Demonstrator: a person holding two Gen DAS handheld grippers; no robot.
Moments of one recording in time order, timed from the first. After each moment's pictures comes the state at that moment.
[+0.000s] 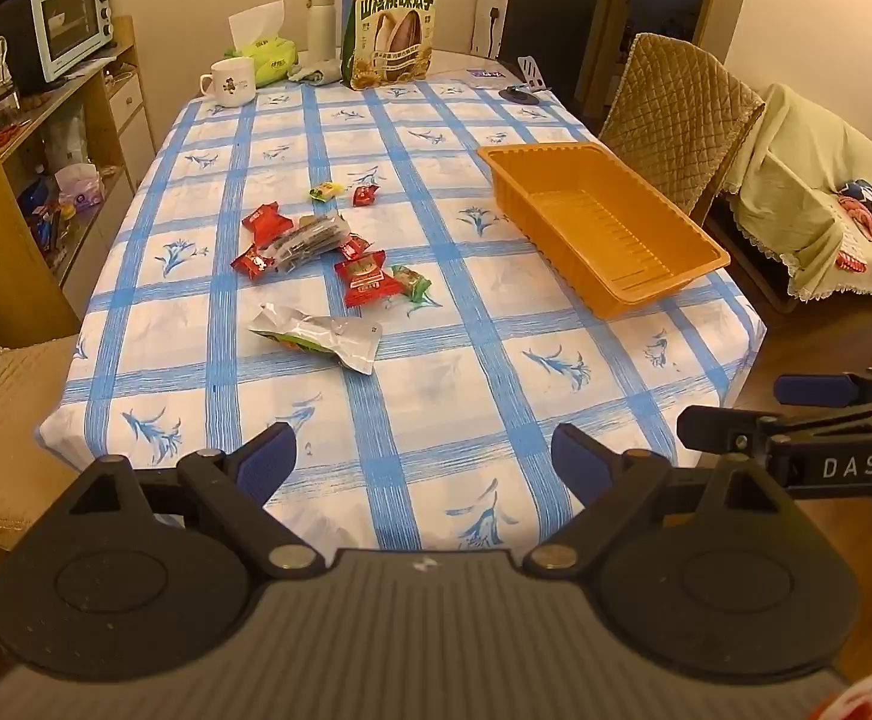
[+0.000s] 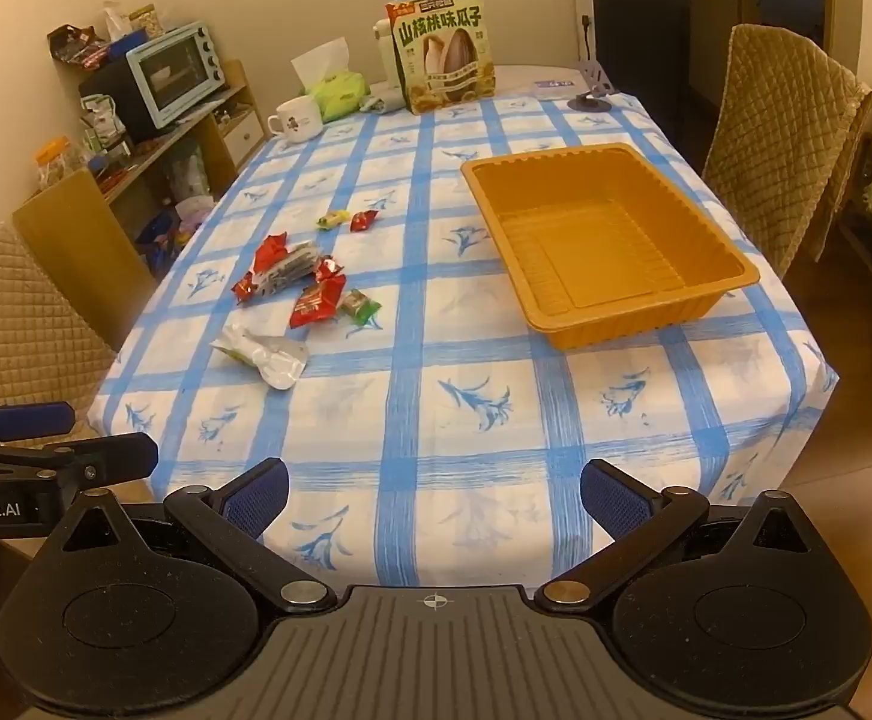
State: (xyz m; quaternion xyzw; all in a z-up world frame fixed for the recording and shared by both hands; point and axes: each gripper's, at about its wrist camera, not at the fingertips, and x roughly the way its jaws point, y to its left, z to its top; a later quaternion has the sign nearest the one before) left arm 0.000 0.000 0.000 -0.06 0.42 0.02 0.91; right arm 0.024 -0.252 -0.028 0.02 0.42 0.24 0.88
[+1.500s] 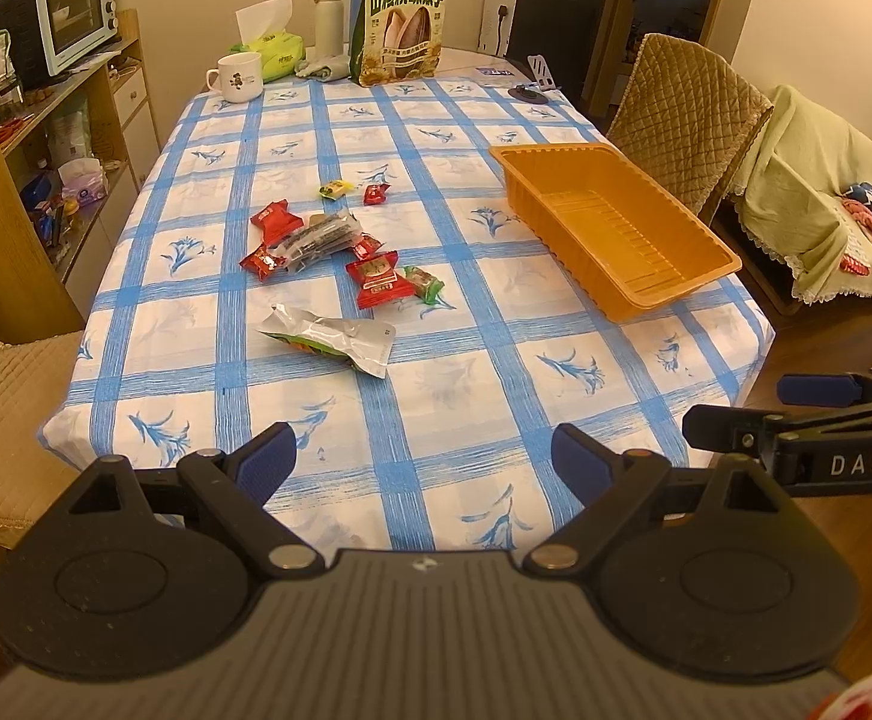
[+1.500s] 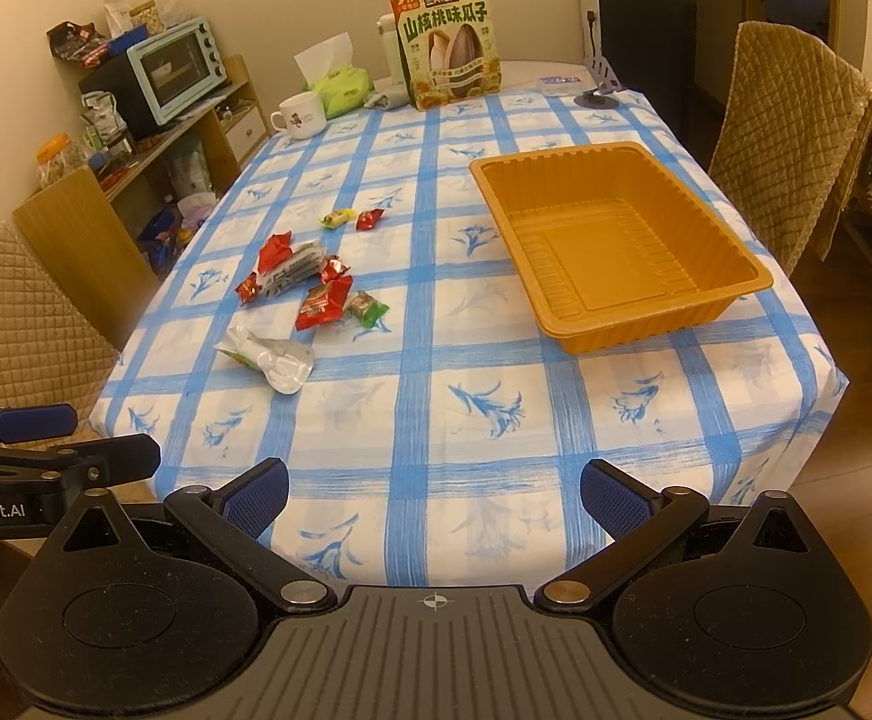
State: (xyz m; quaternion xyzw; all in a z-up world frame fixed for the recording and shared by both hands) left arm 0.000 0.000 0.000 -0.05 0.42 0.03 0.91; right arm 0.031 -0.238 -0.030 0.03 0.42 0.24 0.87
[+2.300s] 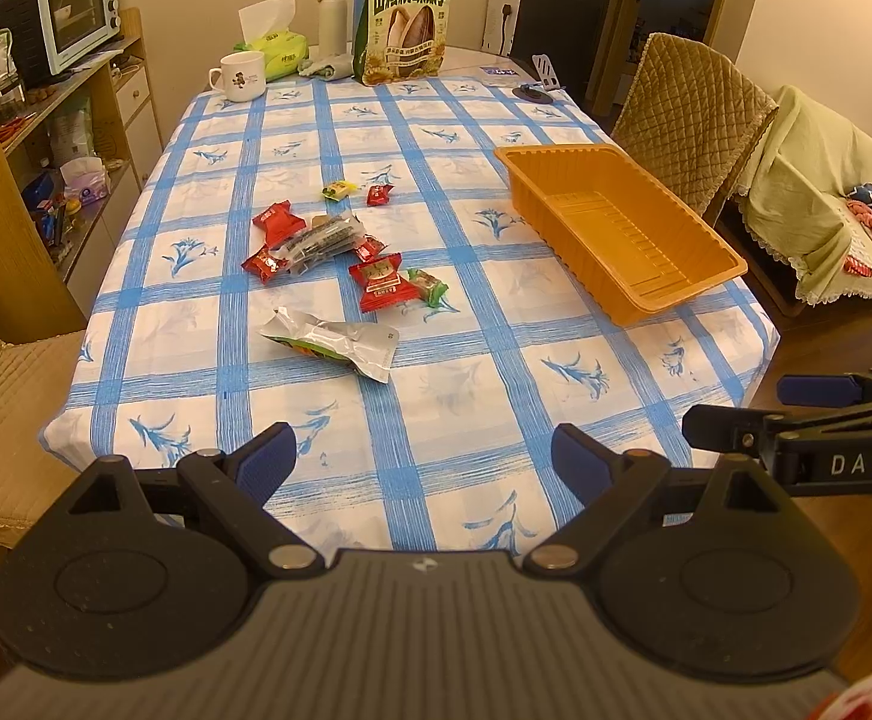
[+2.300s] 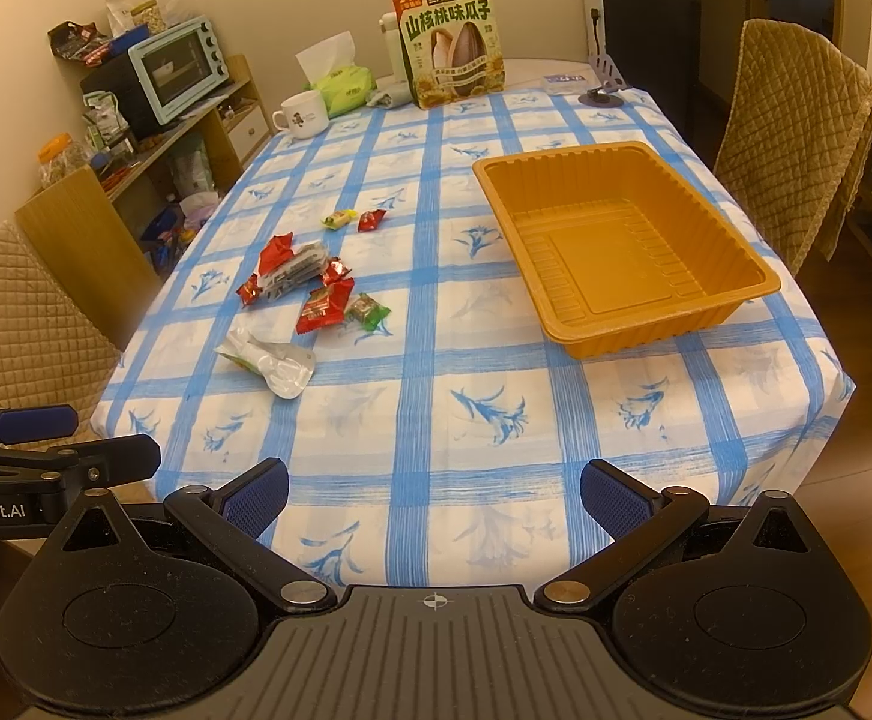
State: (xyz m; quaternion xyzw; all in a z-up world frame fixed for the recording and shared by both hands) left arm 0.000 0.000 0.000 -0.05 0.42 0.03 0.91; right arm 0.036 -0.237 -0.031 0.03 0.42 0.24 0.87
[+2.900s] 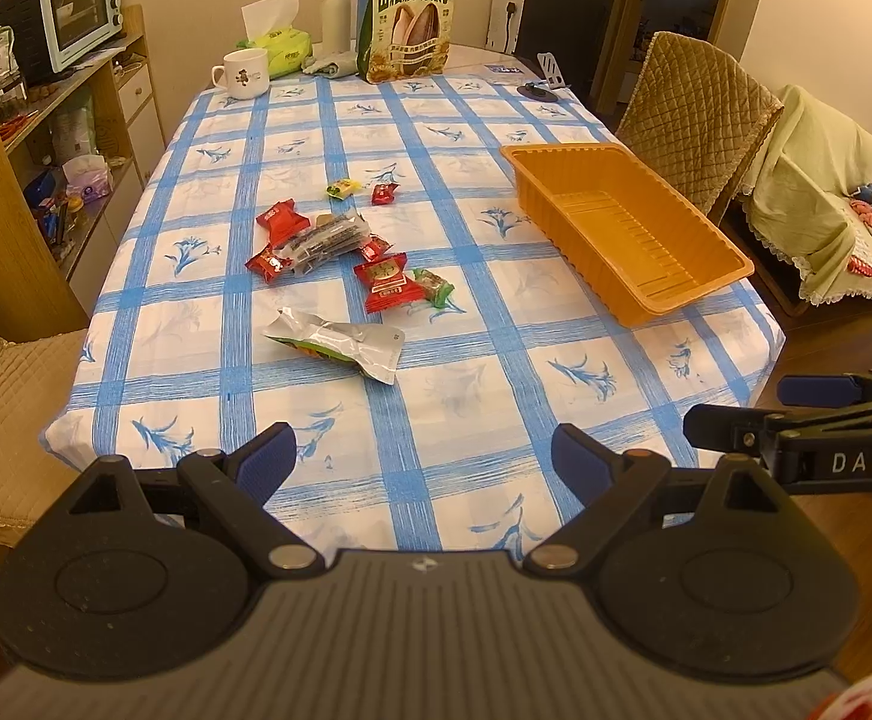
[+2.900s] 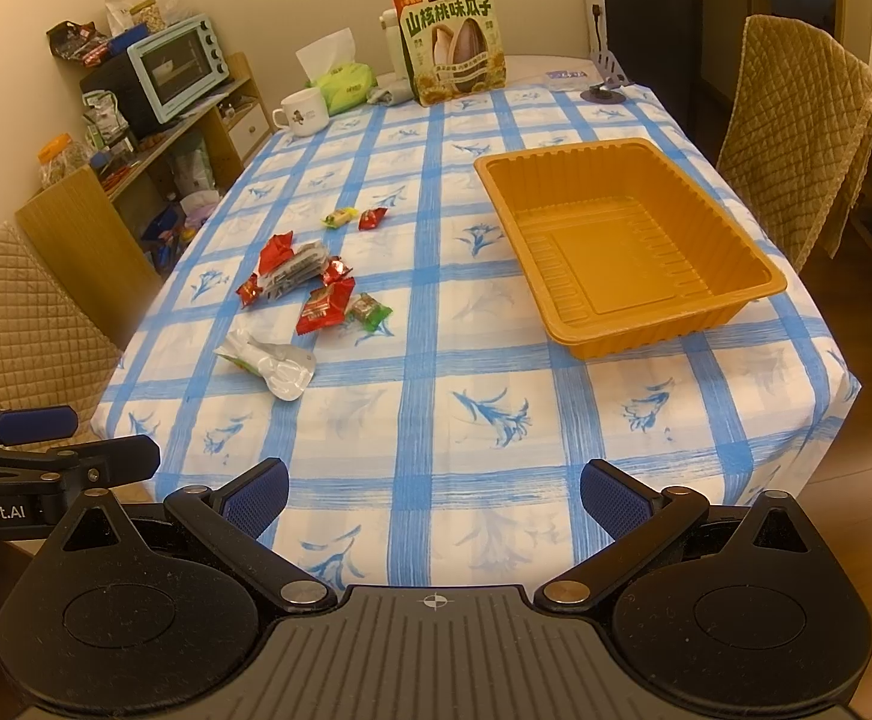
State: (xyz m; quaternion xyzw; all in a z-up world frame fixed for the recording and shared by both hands) left arm 0.000 0.001 0.000 -0.05 0.42 0.03 0.90; right arm 0.039 -0.235 -0.032 0.03 0.43 0.24 0.87
